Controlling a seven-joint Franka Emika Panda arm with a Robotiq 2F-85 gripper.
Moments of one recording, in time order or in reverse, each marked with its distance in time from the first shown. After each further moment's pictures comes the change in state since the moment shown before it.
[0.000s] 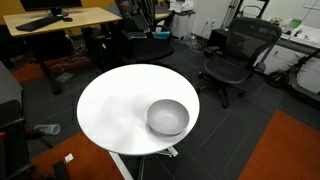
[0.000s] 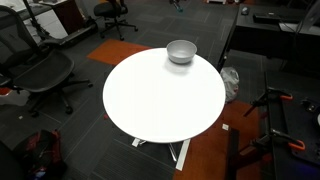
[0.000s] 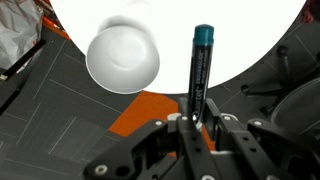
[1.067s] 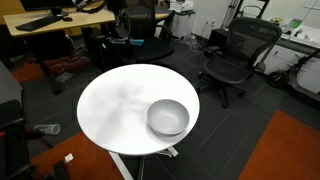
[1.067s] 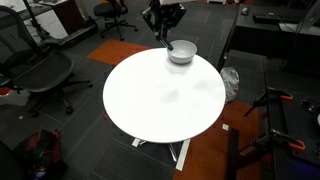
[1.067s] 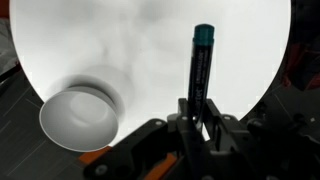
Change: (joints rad) arm 0.042 0.098 0.155 -0.003 0.039 -0.017 0.005
